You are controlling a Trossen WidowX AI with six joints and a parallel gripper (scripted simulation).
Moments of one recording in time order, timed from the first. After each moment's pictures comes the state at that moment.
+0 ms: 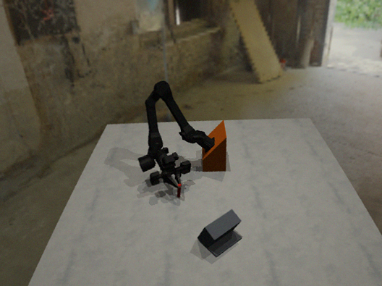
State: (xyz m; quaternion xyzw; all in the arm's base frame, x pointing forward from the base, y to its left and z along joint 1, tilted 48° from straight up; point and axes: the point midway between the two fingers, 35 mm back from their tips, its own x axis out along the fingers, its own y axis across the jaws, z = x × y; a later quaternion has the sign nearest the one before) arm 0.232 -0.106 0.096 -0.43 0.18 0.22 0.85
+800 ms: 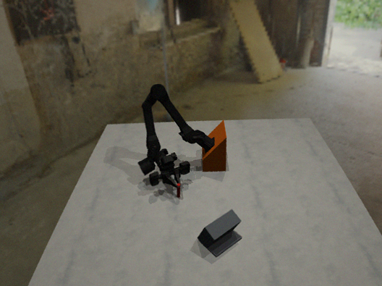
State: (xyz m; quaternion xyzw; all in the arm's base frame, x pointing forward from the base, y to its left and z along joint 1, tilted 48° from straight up) arm 0.227 -0.113 0.096 -0.43 0.16 0.23 0.86
